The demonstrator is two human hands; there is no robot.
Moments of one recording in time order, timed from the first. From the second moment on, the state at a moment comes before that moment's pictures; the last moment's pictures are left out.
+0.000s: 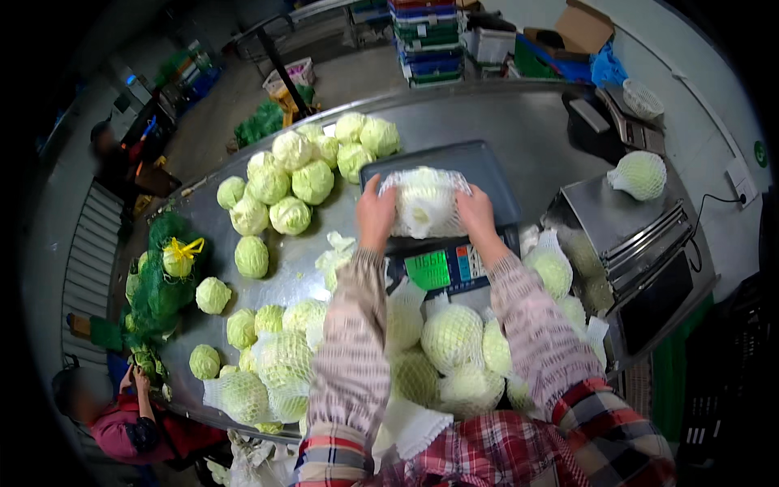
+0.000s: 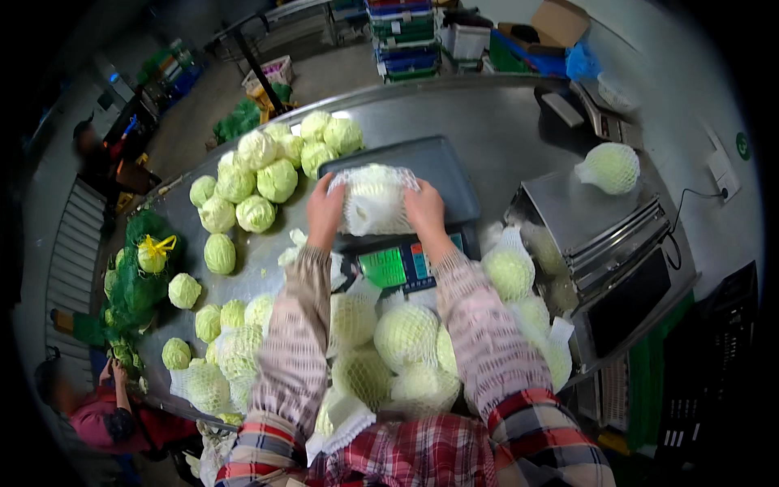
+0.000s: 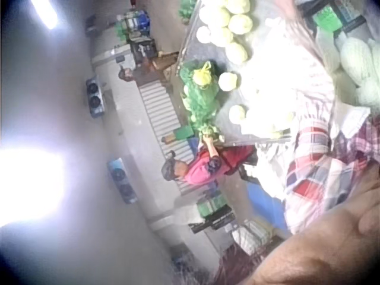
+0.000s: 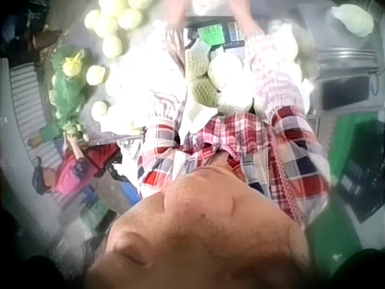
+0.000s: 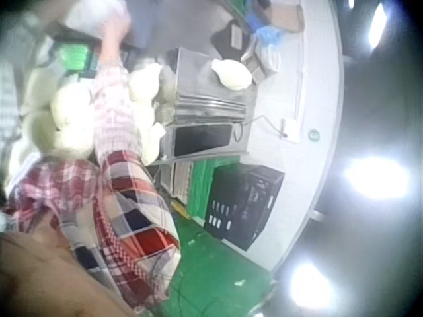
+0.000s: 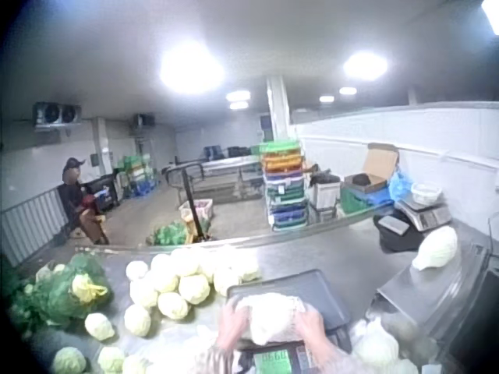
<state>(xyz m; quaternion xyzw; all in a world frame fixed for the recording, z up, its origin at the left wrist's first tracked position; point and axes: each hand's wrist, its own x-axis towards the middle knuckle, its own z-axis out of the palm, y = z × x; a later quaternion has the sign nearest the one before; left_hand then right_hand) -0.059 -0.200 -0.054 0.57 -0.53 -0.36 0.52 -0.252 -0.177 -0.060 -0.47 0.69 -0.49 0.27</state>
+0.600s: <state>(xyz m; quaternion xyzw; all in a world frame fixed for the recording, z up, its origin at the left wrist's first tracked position) -0.033 -0.007 0.040 0.49 -0.39 -0.64 0.44 -0.224 0.064 -0.047 0.06 0.02 -0.34 0.94</state>
